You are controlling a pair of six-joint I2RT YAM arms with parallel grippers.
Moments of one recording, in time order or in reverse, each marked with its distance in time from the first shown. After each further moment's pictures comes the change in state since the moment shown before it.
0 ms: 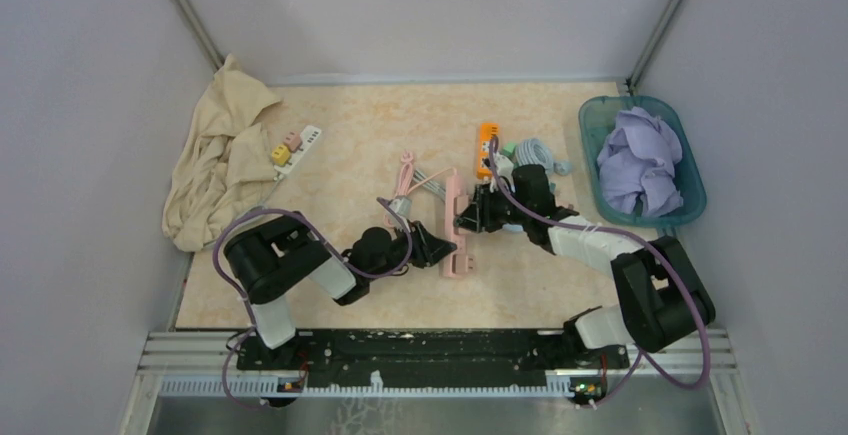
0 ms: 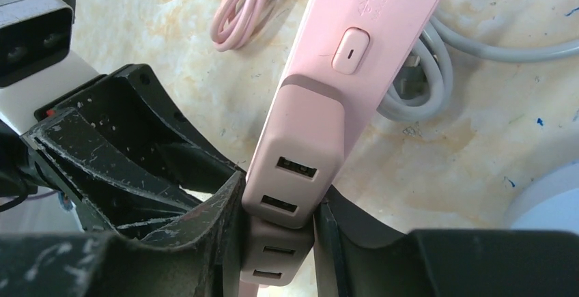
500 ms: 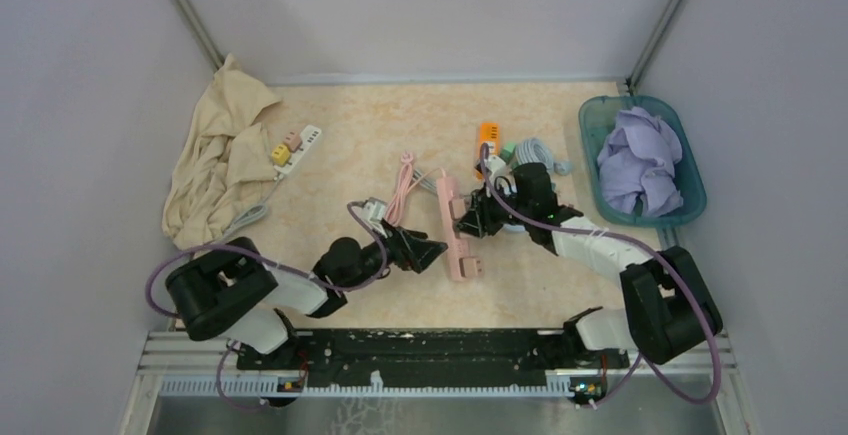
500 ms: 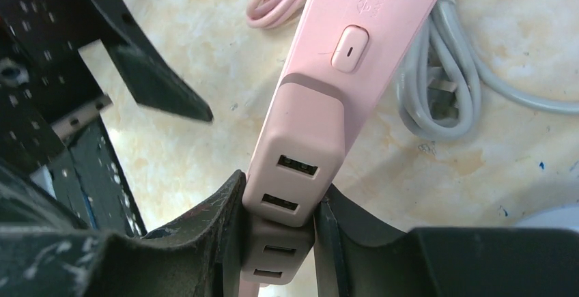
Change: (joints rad) left arm -0.012 -0.272 -0.133 -0.003 -0.043 0.109; right arm 0.010 -0.044 0.025 -0.069 -0.078 -0.198
